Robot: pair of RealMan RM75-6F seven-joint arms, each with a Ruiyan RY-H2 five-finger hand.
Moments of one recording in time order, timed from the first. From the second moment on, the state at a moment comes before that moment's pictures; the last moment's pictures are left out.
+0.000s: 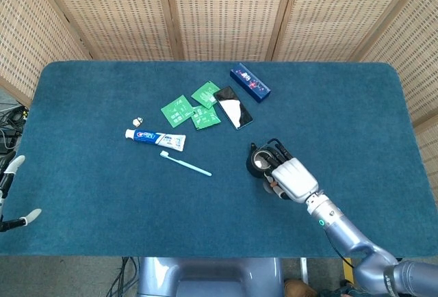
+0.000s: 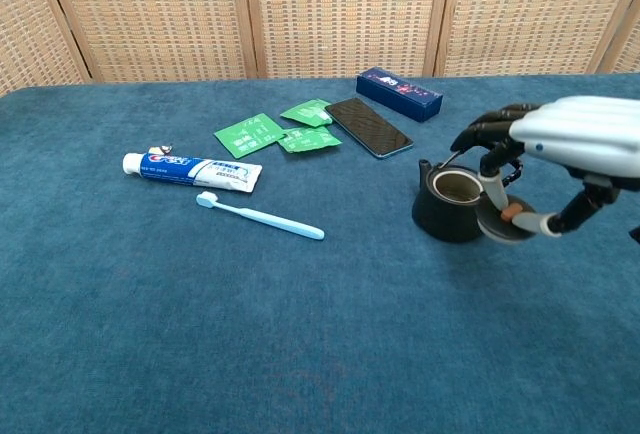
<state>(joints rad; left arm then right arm) -0.05 -0.95 -0.02 -1.81 1.52 1.52 0.00 0.65 -1.31 0.00 -1.62 -1.46 1.03 -0.28</state>
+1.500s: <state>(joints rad) -0.02 -0.95 0.01 -1.78 1.60 1.56 0.00 0.38 -1.15 -0.03 -1.60 -1.57 1.43 -0.07</state>
